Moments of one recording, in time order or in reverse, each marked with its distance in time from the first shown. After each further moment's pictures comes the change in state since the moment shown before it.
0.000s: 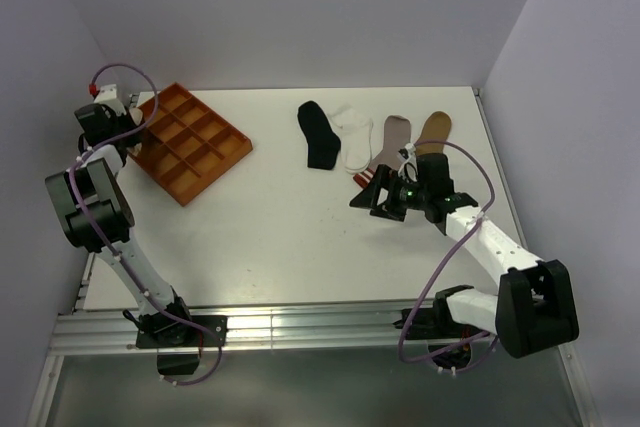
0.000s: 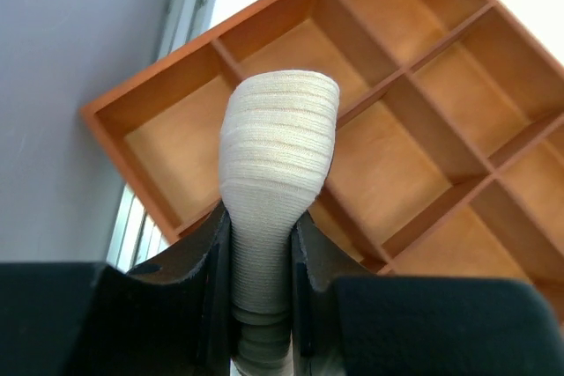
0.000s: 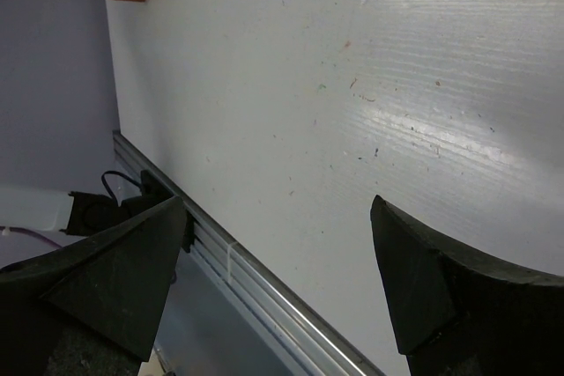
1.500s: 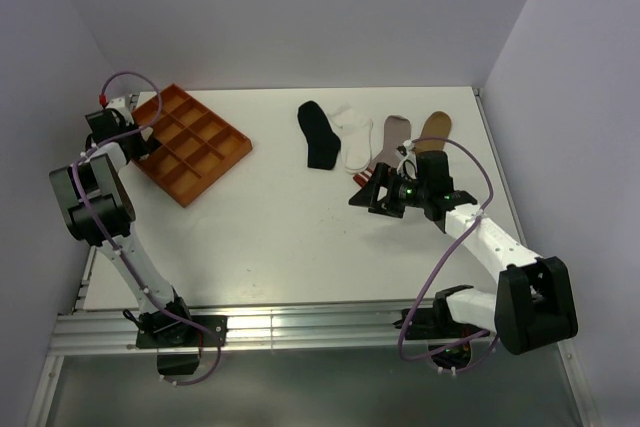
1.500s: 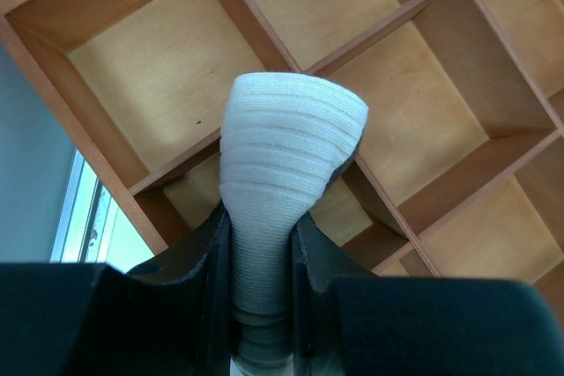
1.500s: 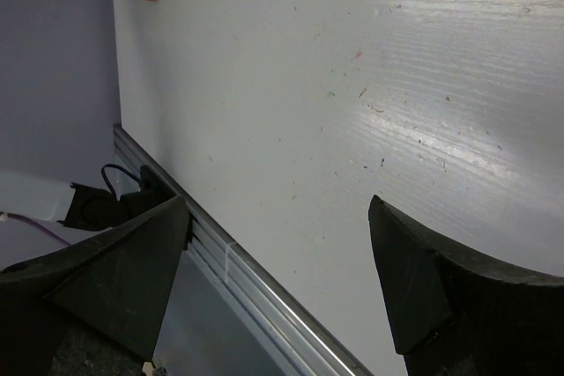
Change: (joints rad) left arm -0.014 0.061 0.033 -0.164 -0.051 -0.021; right arm 0.000 0.028 0.015 0.022 -0.023 -0.026
